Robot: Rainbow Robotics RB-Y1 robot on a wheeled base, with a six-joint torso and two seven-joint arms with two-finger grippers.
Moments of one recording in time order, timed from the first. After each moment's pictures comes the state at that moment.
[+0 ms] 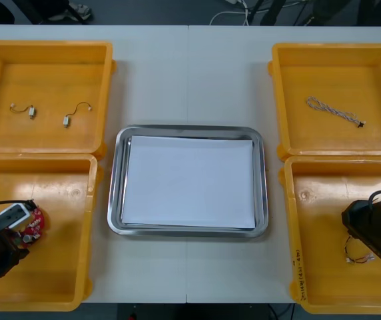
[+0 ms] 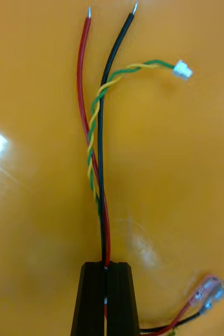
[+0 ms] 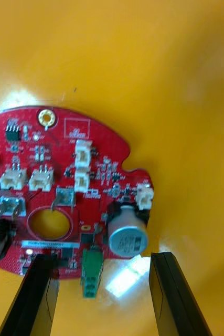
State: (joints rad) right arm 0.06 -0.55 -0.08 -2.01 -0.54 1.57 0.60; left arm 0.32 0.89 0.05 -2.00 0.89 1.10 -2.20
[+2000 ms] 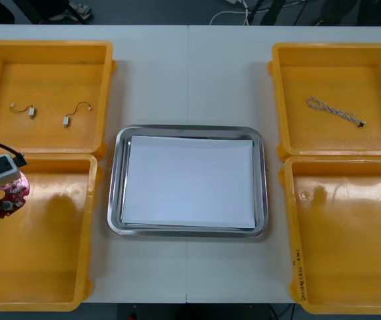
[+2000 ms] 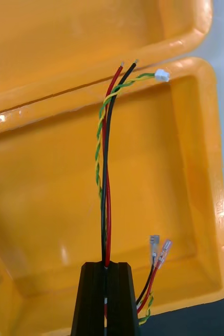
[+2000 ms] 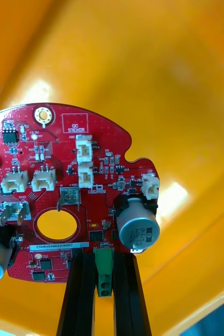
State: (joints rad) right arm -0.12 -0.96 -0.37 -2.16 -1.04 1.92 1.03; left arm -0.02 0.85 0.24 -2.21 0.91 1.84 -2.12
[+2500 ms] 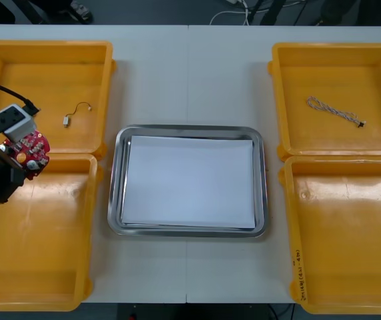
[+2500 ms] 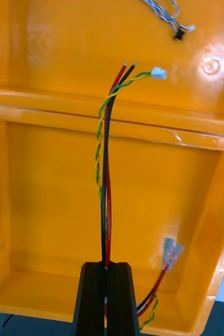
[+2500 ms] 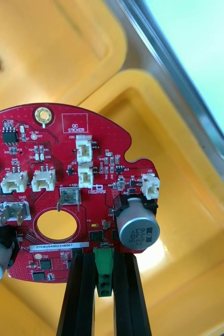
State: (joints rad) right arm -0.25 -1.00 -0.32 -2.16 -1.17 1.92 1.27; left arm -0.21 0.77 0.21 -2.33 0.92 1.91 -1.77
